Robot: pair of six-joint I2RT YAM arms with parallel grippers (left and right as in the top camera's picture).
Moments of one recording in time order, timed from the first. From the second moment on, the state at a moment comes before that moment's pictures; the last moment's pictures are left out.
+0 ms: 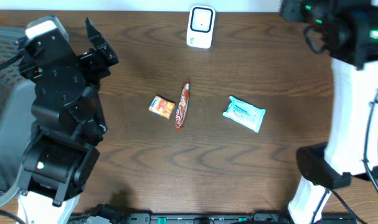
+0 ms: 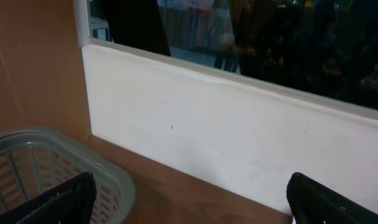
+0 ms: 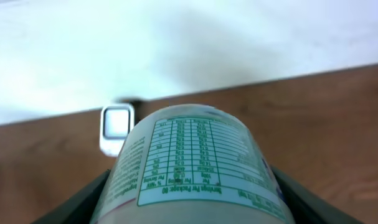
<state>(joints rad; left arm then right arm) -0.34 1.04 1.37 -0.42 -0.66 -0.23 0.23 2.00 2.79 -1.43 0.24 0.30</state>
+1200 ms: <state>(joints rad) -0.34 1.04 1.37 -0.42 -0.66 -0.17 0.49 2.64 2.70 -0.50 0.76 0.07</state>
